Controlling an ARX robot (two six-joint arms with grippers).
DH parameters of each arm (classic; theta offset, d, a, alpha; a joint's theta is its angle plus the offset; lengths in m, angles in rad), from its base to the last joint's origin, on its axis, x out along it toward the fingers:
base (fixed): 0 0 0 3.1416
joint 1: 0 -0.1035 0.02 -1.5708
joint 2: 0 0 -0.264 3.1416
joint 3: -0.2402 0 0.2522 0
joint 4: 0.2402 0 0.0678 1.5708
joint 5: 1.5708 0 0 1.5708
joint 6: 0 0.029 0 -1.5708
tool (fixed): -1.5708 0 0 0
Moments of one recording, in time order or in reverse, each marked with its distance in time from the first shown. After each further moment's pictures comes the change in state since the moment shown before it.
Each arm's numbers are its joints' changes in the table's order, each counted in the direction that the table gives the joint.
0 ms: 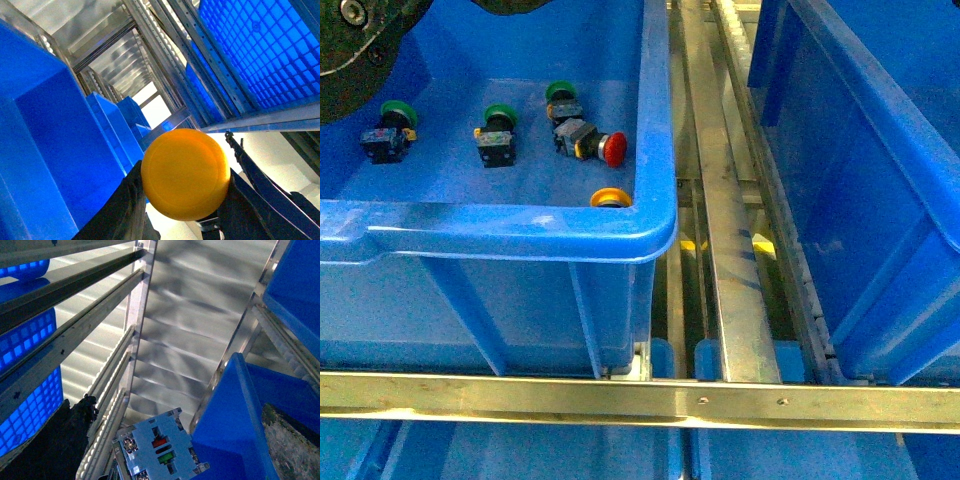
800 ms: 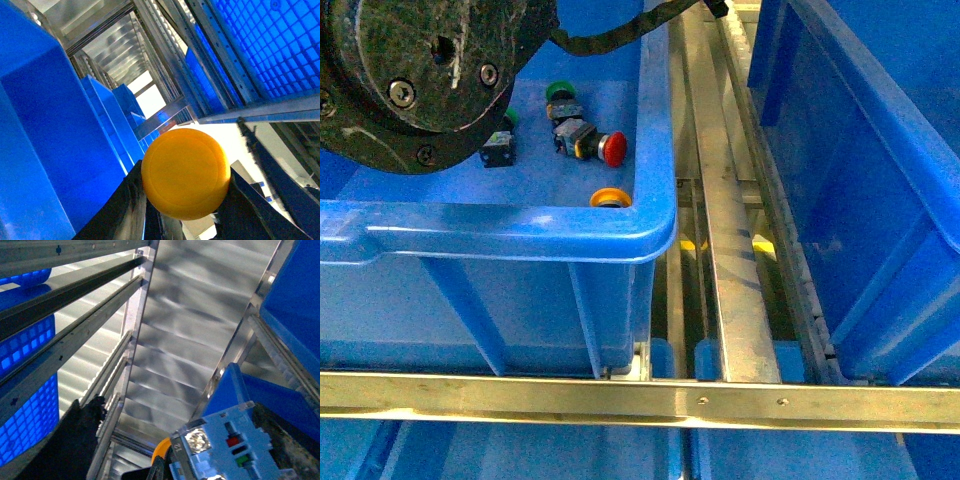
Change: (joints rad) left arm 0.057 -0.088 -0.064 0.002 0.010 -0.016; right arm 0.033 0.037 0.007 0.045 -0.004 -0.027
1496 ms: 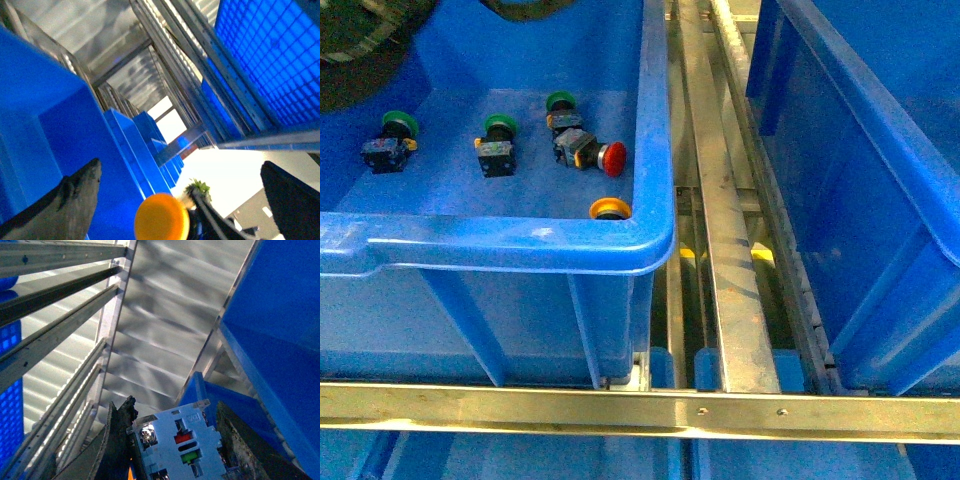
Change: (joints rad) left arm -0.047 0.093 0.035 0.077 0.104 0.078; right arm 0.024 0.021 0.078 0.004 -0.042 -0.034
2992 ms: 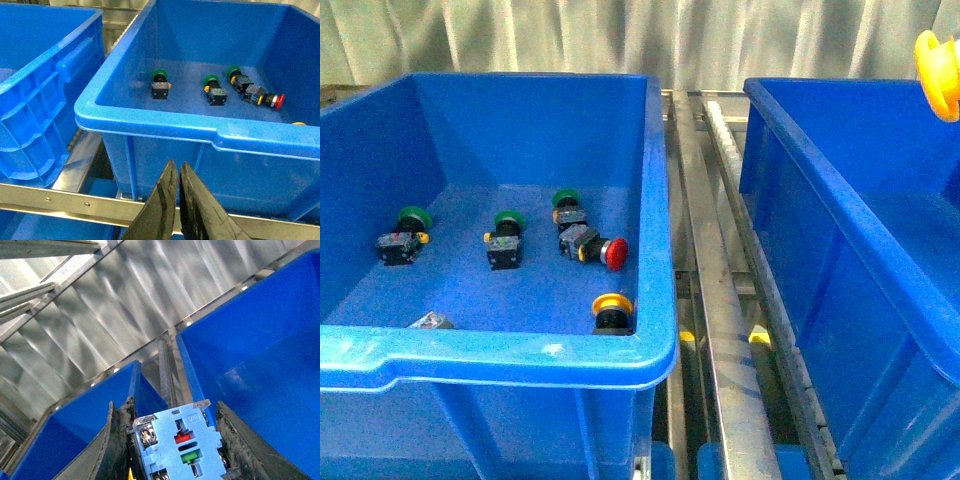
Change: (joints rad) left arm -0.501 1.837 1.122 1.212 0.514 1.089; right arm -0.266 0.288 0.105 0.197 -0.336 -0.703
